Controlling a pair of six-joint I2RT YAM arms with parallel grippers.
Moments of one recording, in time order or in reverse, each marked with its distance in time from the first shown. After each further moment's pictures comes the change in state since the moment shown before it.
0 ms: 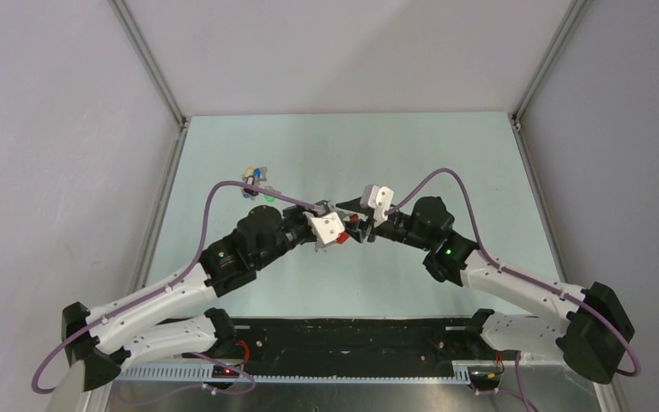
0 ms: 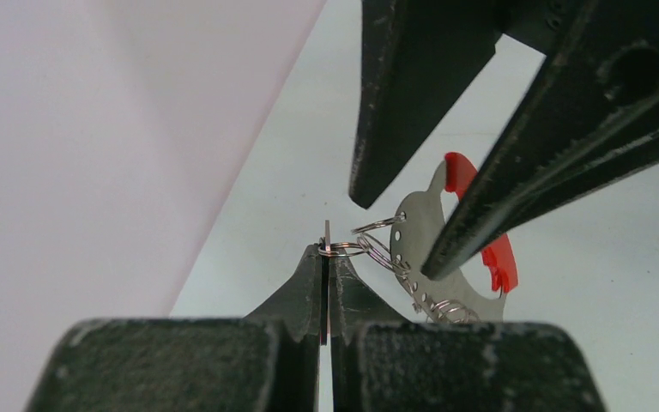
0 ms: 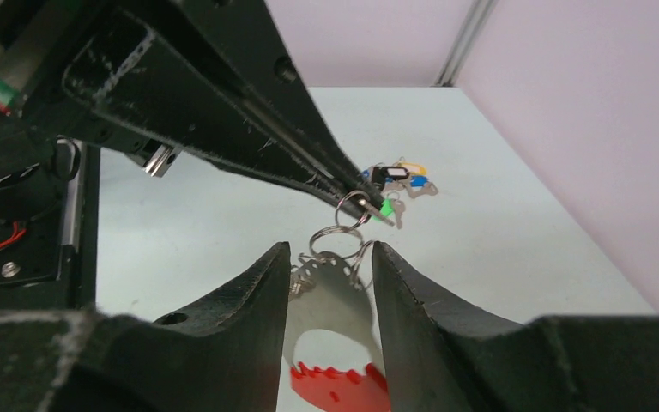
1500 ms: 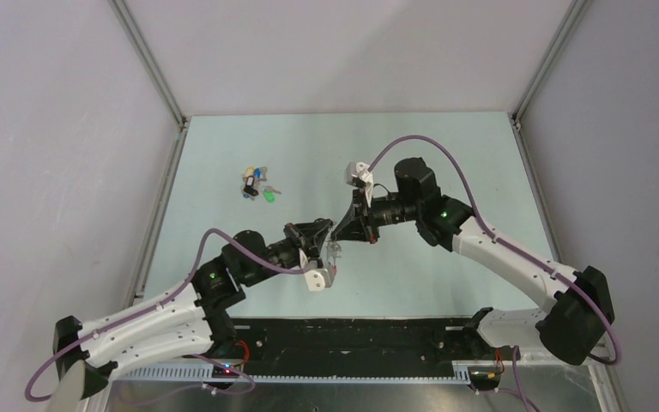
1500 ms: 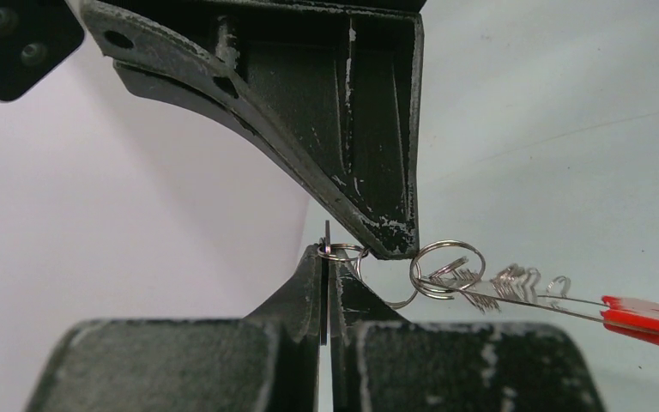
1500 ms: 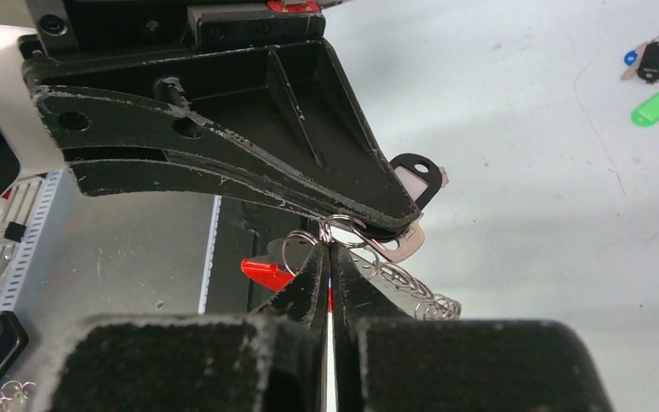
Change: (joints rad) left arm -0.050 -0.178 -0.218 0.155 0.232 0.359; right arm -0.117 0.158 0.314 -0.528 -0.497 0.263
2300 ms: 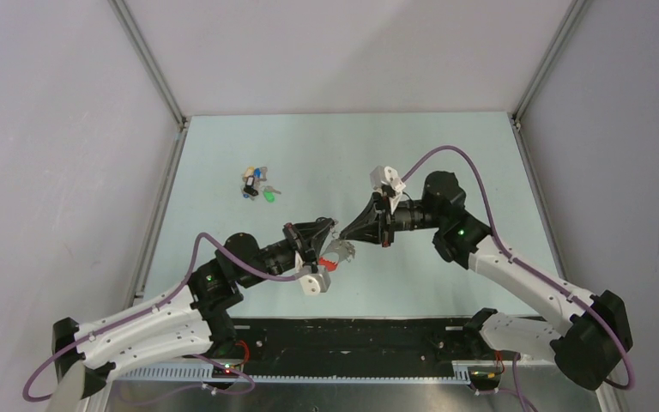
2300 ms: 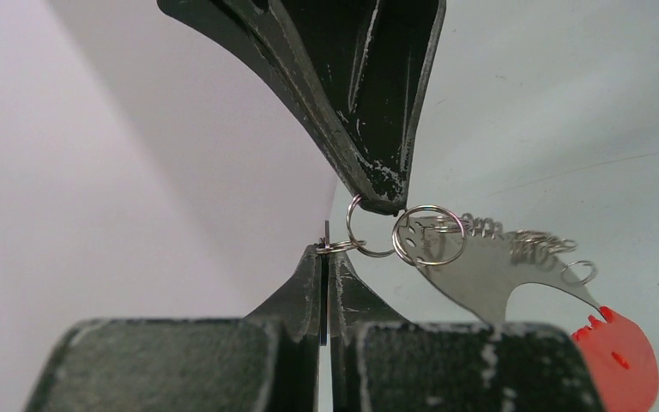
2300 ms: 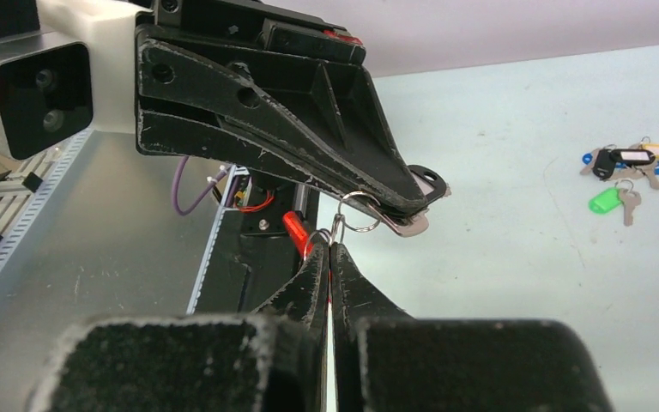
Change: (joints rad) left arm -0.014 -0.027 0.000 0.040 0.017 0.007; right arm -0.043 -0.155 -0.188 0.331 -0.071 0.072
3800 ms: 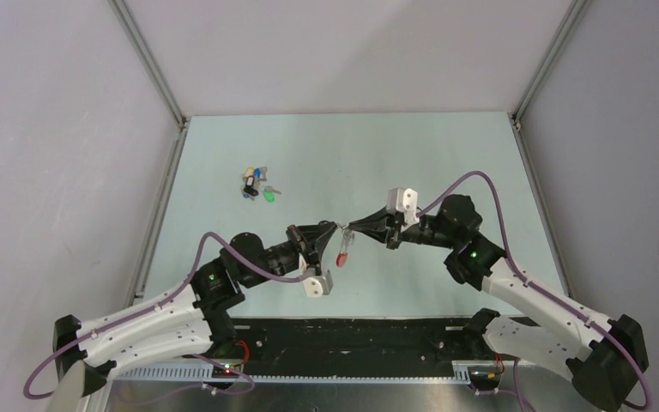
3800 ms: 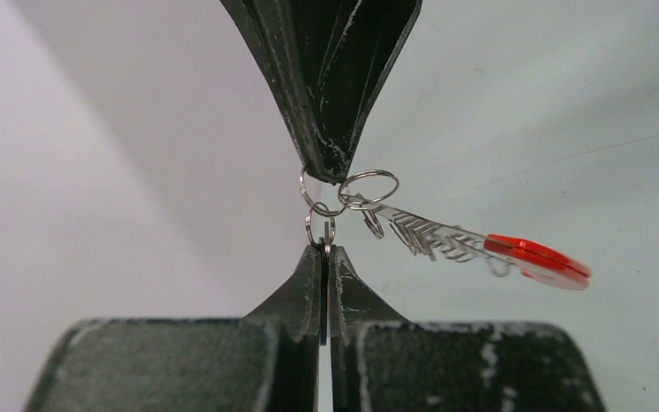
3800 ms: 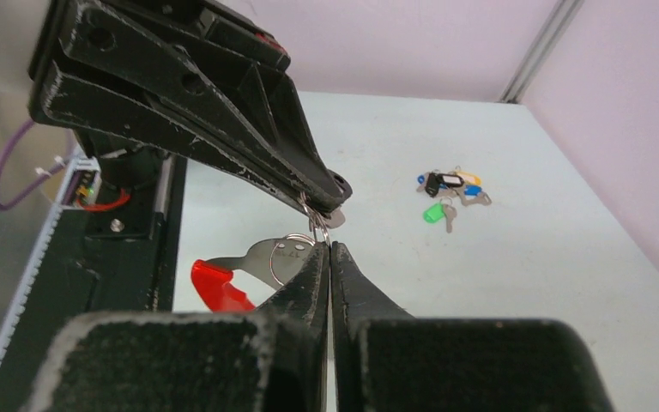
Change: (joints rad) left arm -0.009 0.019 0.000 -0.031 0.006 0.011; right arm 0.035 -0.159 -0.138 0.040 0.290 -0.307
